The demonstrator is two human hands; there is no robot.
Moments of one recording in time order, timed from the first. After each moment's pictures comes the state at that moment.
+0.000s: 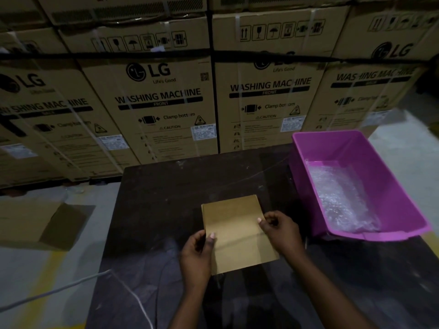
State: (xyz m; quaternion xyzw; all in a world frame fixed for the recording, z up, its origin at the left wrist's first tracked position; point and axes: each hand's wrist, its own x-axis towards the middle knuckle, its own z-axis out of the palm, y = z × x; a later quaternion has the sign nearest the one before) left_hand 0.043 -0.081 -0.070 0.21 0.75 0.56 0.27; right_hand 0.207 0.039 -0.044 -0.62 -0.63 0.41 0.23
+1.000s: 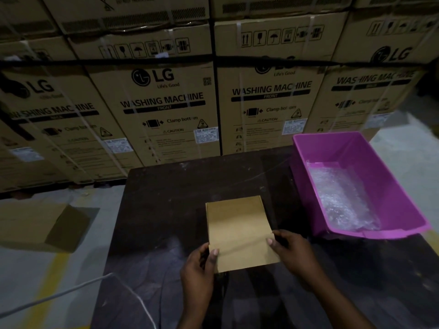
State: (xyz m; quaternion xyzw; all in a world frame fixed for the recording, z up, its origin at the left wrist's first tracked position) left_hand 0.047 -0.120 -0.097 0.28 0.76 0.53 0.25; right_hand 0.246 0.009 -0.056 -0.57 -0.68 0.43 0.18
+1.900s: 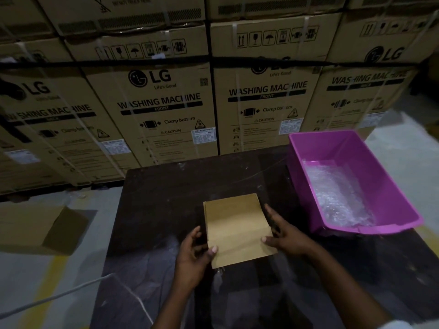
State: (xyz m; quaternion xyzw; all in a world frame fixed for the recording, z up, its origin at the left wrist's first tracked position) left_hand 0.015 -0.106 -0.095 0.31 0.69 0.53 0.38; right_hand 0.244 0.043 -0.045 -0.43 -0.65 0.63 0.08
